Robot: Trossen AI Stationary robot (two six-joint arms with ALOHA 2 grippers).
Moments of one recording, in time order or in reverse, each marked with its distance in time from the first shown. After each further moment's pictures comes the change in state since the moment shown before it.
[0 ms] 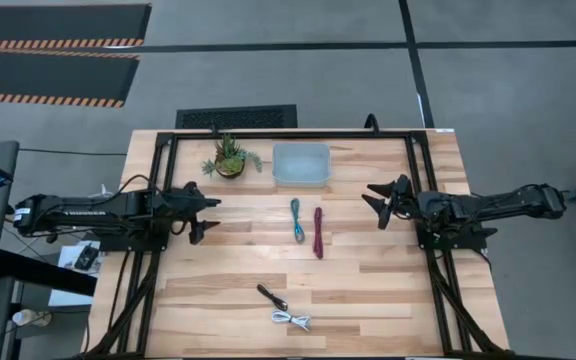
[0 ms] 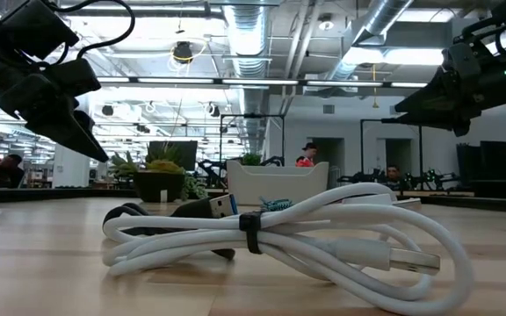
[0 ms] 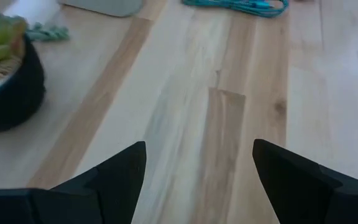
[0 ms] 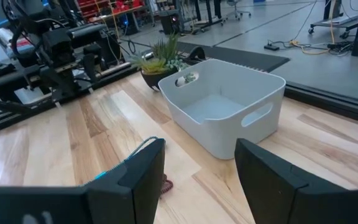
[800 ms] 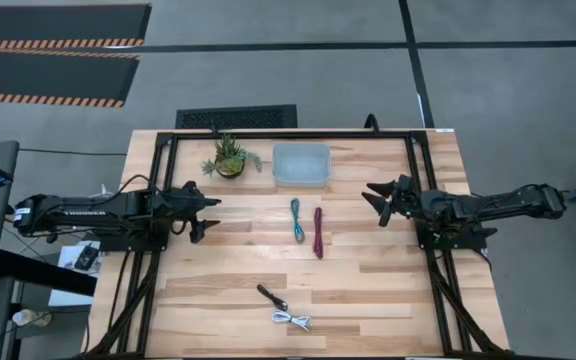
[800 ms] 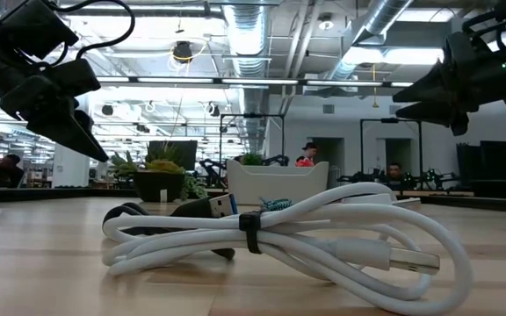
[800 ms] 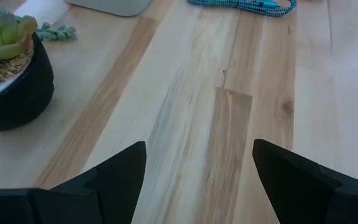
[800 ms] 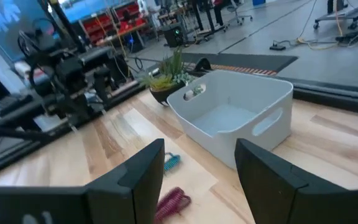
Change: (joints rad) left arm 0.000 0.000 0.000 0.005 -0.019 -0.004; right arm 0.000 0.000 0.000 0.068 -0.001 0.085
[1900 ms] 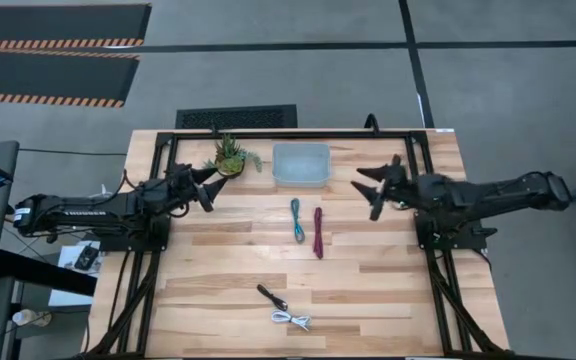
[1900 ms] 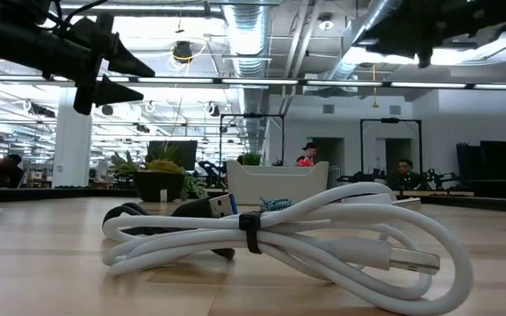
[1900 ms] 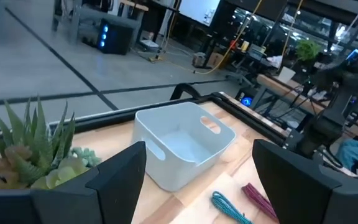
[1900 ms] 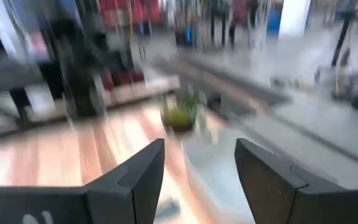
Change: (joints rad) left arm 0.000 0.000 -0.005 0.589 -0.379 -0.304; right arm 0.000 0.358 0.412 -0.084 -0.032 -0.300
